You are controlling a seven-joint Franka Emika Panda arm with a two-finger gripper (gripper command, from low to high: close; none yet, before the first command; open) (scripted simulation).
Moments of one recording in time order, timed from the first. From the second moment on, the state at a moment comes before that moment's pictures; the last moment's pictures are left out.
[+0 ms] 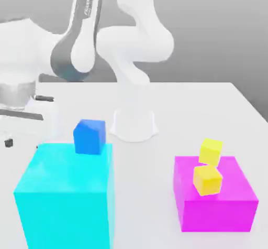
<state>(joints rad) -0.15 -0.06 -0.51 -2.77 0.05 2.82 0.33</state>
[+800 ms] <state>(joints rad) -0.33 0.15 -0.26 -2.84 0.25 2.98 0.16</state>
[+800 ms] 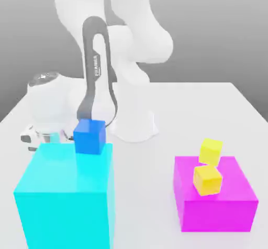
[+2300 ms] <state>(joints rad) 0.17 -0.06 0.21 -2.57 0.02 2.51 1.47</state>
